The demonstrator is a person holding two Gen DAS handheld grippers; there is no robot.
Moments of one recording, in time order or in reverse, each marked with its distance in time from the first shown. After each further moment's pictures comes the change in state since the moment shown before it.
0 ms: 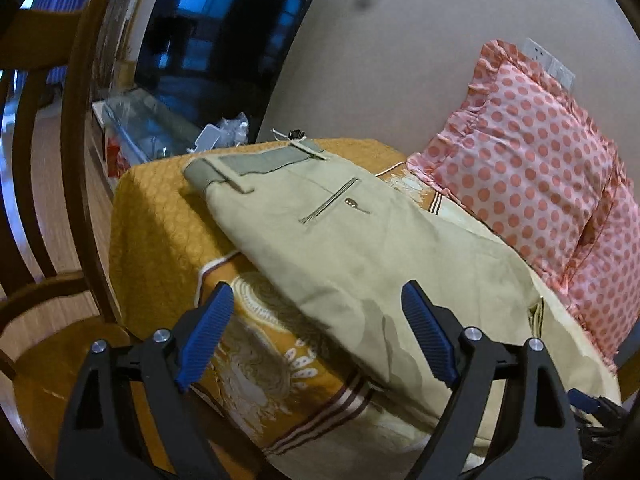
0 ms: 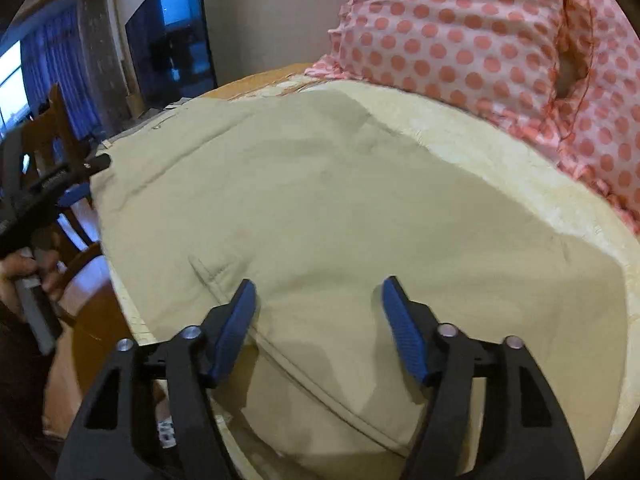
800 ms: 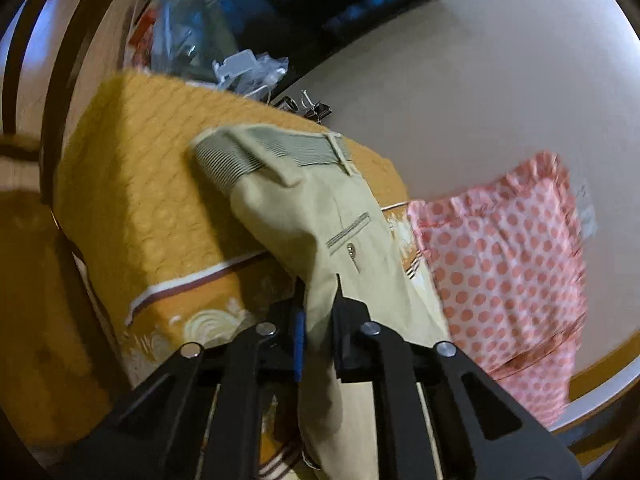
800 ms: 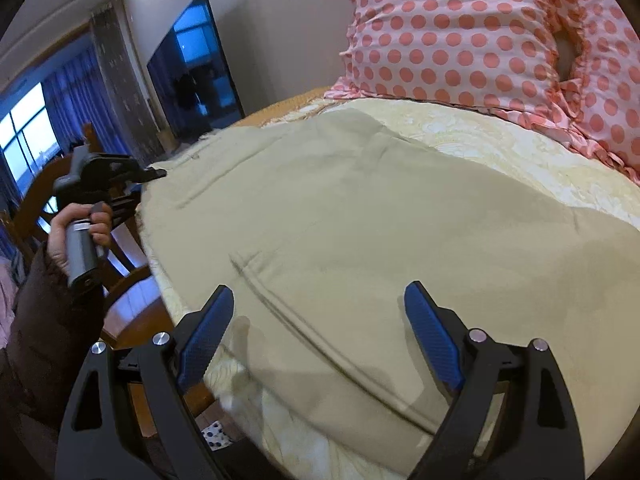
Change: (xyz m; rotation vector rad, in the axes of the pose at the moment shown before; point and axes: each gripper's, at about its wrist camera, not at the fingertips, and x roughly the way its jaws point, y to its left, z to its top) left arm 0.043 0.040 0.034 -0.522 0.117 -0.149; right arm -0.032 -0.021 -0.019 0.069 -0.109 0.124
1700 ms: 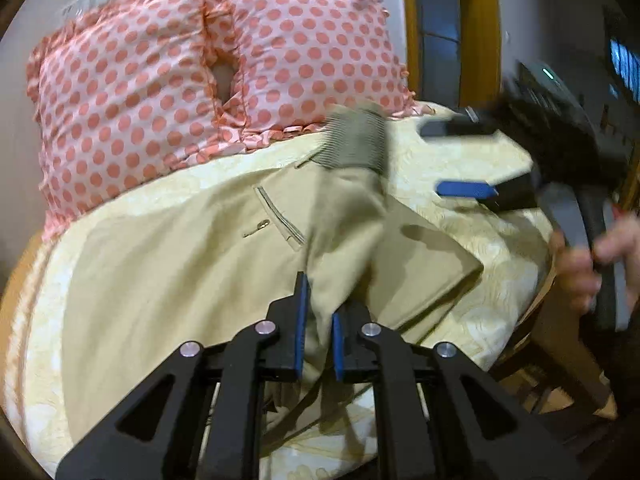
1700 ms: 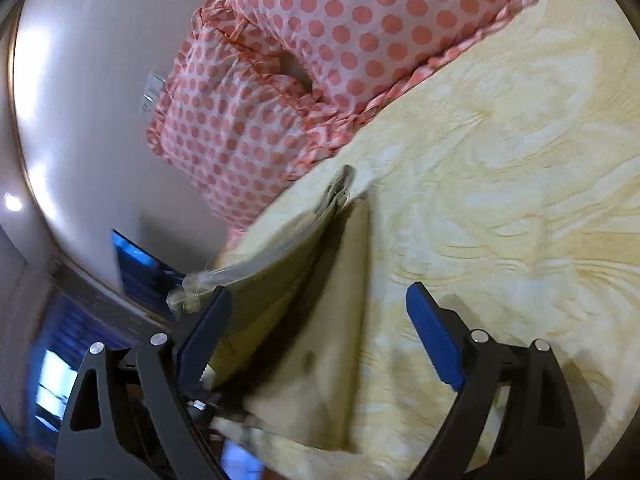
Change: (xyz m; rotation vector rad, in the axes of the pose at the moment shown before) left arm -0.041 -0.208 -0.369 1.525 0.344 -0.415; right arm -0.126 -0.216 -0.053 0.821 -0.310 0.115
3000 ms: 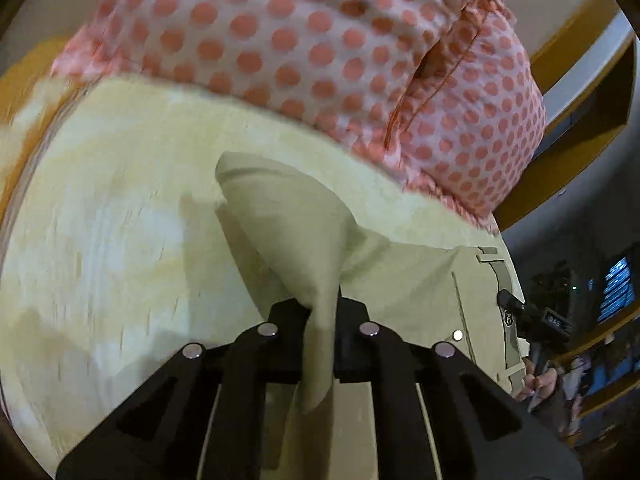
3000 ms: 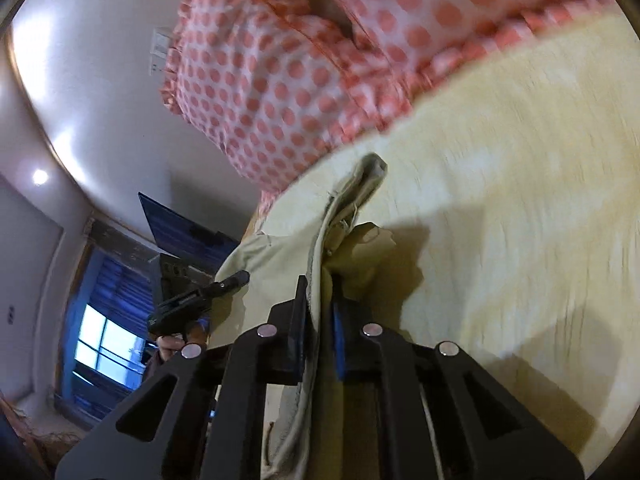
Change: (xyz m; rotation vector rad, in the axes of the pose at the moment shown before) left arm 0.074 0.280 0.045 -0.684 0.145 -0.221; right arm 0.094 0.013 0.078 -0.125 0.189 0.079
